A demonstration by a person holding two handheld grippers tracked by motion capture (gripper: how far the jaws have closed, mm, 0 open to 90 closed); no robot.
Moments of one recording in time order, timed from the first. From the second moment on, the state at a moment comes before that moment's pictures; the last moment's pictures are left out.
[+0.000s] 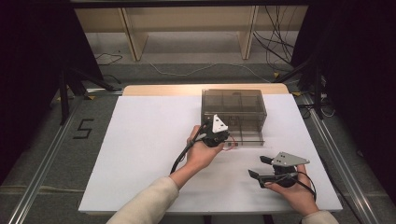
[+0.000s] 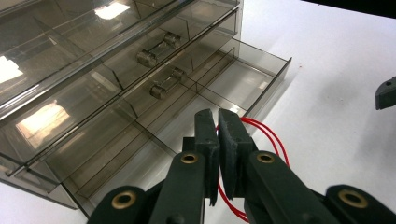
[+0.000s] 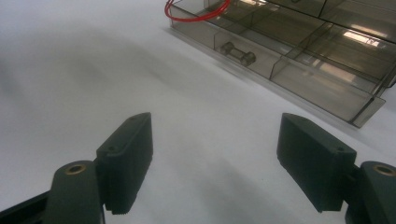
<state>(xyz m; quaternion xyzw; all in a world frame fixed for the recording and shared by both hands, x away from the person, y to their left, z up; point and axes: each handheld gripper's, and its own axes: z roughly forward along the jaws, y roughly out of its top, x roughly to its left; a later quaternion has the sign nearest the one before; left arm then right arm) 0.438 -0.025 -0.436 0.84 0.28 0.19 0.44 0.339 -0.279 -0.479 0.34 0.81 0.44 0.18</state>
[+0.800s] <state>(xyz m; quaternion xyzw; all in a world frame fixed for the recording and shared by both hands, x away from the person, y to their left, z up) 0.452 -0.039 -0.436 0.84 0.27 0.20 0.43 0.339 -0.279 -0.479 0.34 0.81 0.44 0.17</state>
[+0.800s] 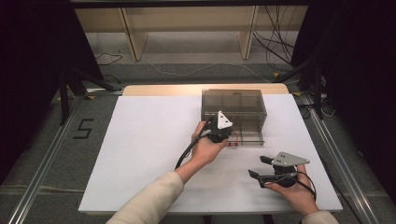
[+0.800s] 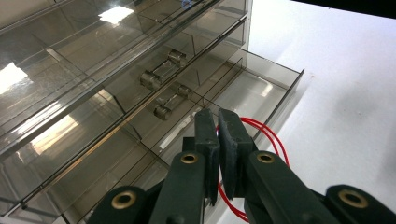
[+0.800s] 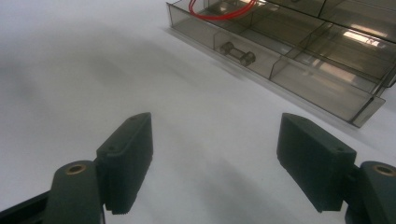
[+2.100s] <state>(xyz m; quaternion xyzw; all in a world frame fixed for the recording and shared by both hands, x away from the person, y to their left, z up) 0.472 -0.050 -0.446 0.84 0.26 0.22 0.43 0.339 -0.280 -0.479 0.34 0.81 0.44 0.17</state>
